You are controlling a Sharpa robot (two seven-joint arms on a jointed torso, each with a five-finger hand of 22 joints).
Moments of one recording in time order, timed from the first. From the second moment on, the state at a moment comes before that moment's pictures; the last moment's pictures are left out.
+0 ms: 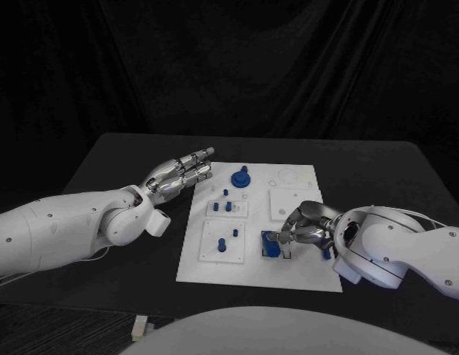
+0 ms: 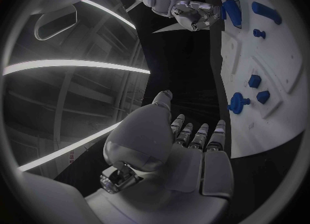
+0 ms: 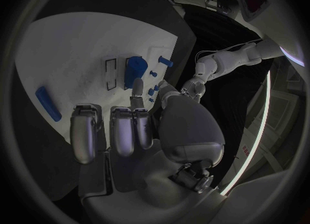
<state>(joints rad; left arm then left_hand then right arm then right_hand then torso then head) 1.06 -0.91 -0.22 1.38 -0.20 0.07 0.62 1.42 0.25 -0.18 0.15 0.52 0.20 0.01 0.03 0.03 0.00 0.04 0.00 0.00 0.00 0.18 0.00 0.00 0.16 0.04 0.29 0.02 0.07 1.17 -0.86 -0.25 1.82 -0.96 -0.28 -0.48 1.09 -0.05 0.06 0.16 0.16 0.98 0.04 0.41 0.82 1.47 -0.02 1.57 1.31 1.46 -0.10 1.55 1.31 0.02 1.47 0.02 1.52 1.31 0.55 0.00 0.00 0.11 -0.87</state>
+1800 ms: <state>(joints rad) 1.05 -0.91 -0.22 1.38 -0.20 0.07 0.62 1.42 0.25 -0.17 0.14 0.52 0.20 0.01 0.03 0.03 0.00 0.05 0.00 0.00 0.00 0.18 0.00 0.00 0.16 0.04 0.29 0.02 0.07 1.11 -0.83 -0.25 1.76 -1.20 -0.19 -0.45 1.22 -0.06 0.05 0.21 0.21 0.90 -0.01 0.71 1.22 1.47 -0.06 1.57 1.31 1.47 -0.13 1.55 1.31 0.02 1.46 -0.01 1.53 1.31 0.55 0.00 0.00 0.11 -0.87</state>
